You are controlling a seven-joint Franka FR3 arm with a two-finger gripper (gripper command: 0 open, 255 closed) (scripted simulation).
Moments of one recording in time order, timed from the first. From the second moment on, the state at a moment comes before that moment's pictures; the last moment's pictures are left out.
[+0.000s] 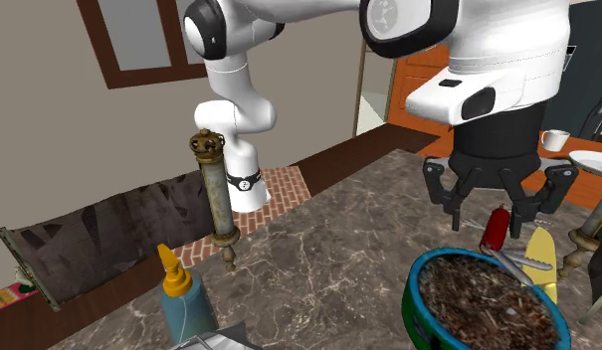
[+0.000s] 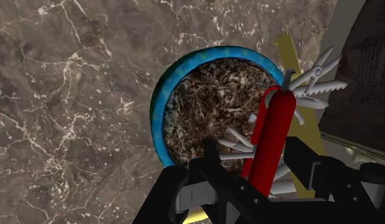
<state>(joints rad) -0.07 0.42 0.62 -1.40 -0.09 1.94 1.22</state>
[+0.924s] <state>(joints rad) -0.07 0.49 0.60 -1.49 -0.12 2.08 1.21</state>
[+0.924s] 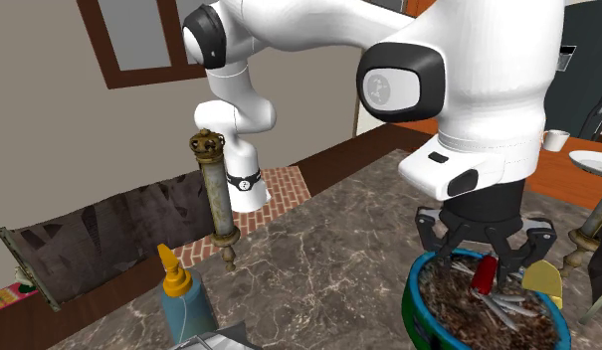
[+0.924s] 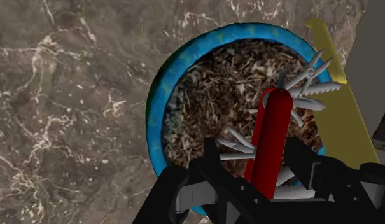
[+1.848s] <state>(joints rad) -0.07 0.50 0.59 -1.51 -0.13 2.11 1.21</state>
